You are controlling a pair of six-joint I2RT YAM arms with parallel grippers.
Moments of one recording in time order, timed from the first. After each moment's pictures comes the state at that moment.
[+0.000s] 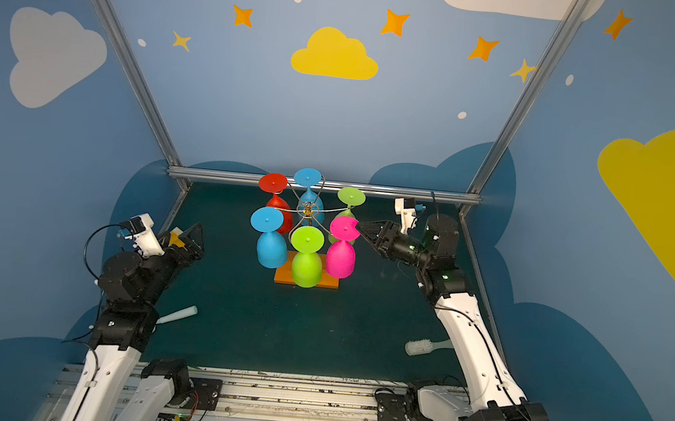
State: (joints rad) left arm 0.08 0.60 0.63 -0.10 0.07 -0.42; right arm 0.25 1.15 1.05 -0.12 -0.85 0.94
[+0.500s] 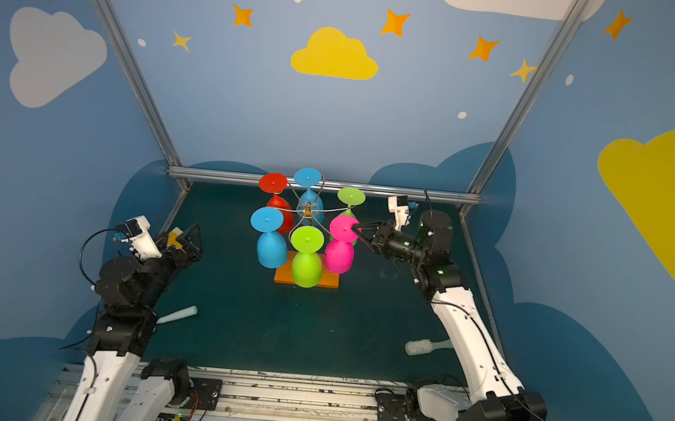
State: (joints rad) left arm 0.08 0.56 0.62 -0.10 0.07 -0.42; right arm 0.27 1.18 1.08 -0.11 -0.87 0.99
